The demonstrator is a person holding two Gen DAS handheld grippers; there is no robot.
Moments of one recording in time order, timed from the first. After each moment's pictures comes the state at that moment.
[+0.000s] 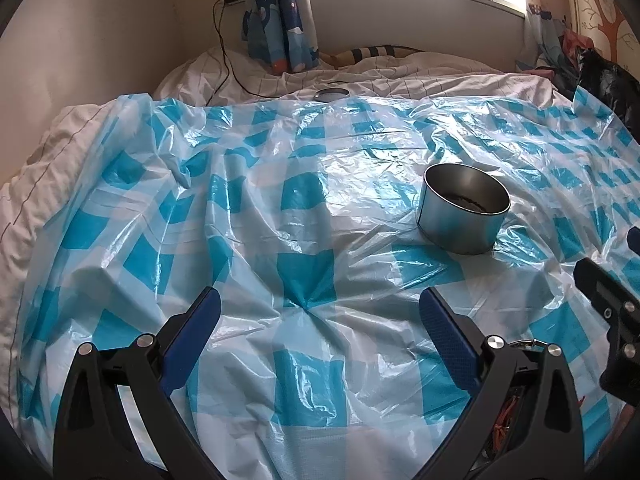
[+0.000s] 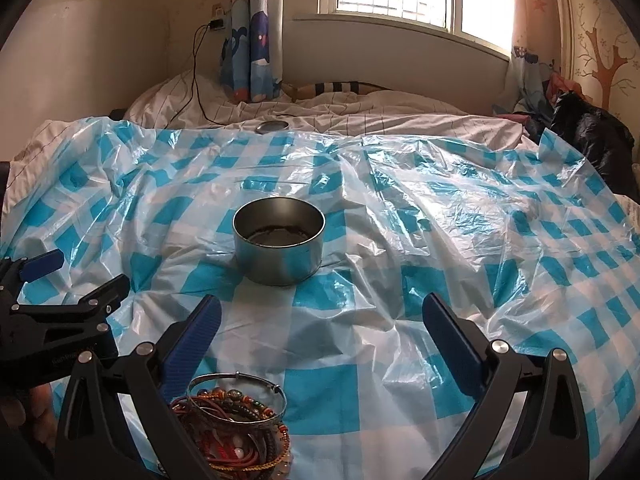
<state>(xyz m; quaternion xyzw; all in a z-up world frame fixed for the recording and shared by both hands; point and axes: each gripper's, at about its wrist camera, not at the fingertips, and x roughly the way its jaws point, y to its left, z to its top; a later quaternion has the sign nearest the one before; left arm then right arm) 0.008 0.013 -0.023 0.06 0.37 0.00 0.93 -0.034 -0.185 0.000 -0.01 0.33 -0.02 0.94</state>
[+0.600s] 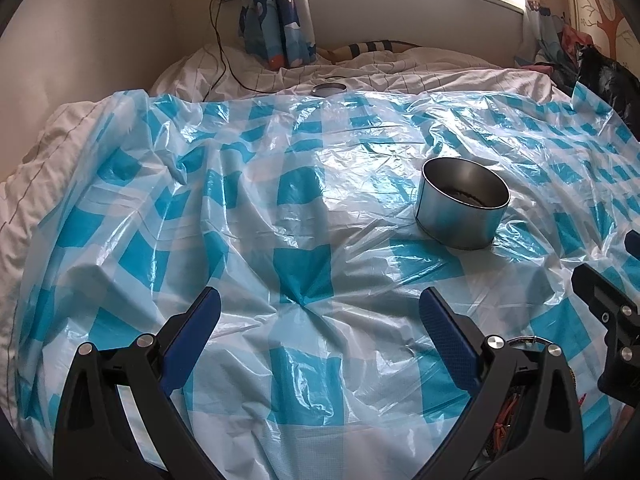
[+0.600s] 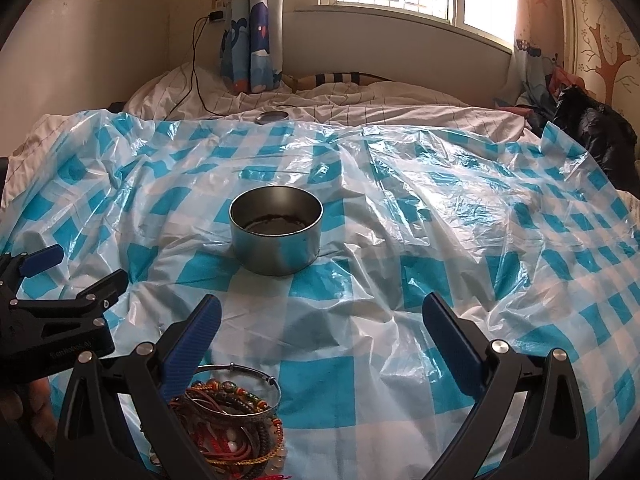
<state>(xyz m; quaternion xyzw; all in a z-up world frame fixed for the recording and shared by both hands) 0.008 0.013 -0.028 0.06 0.37 0.00 0.93 -0.034 -0.190 -0.007 -0.01 0.35 -0.01 0.94</state>
